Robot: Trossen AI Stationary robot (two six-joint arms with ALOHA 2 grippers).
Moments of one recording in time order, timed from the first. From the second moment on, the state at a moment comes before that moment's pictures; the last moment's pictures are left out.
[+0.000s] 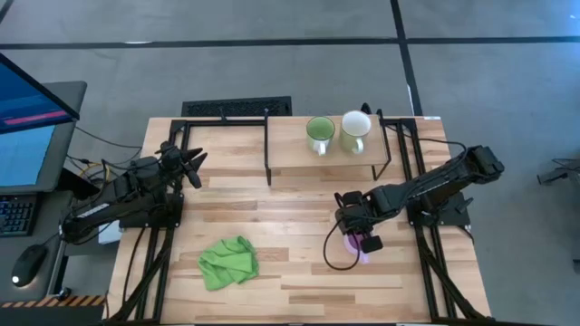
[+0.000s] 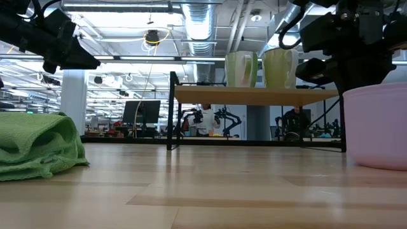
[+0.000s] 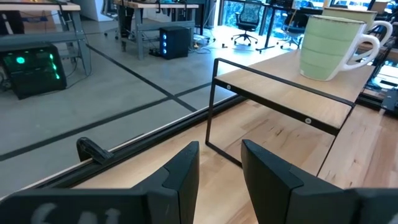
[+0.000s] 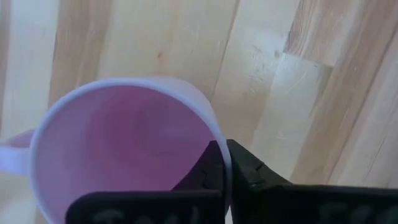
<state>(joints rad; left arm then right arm) 0.38 0.04 0.29 -0.43 -0.37 -0.18 0.30 1.49 0.95 -0.88 -0.03 -0.02</state>
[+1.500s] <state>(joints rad) 0.38 0.04 0.29 -0.44 -0.37 -0.19 0.12 1.46 1.42 -1.23 0.09 0.07</state>
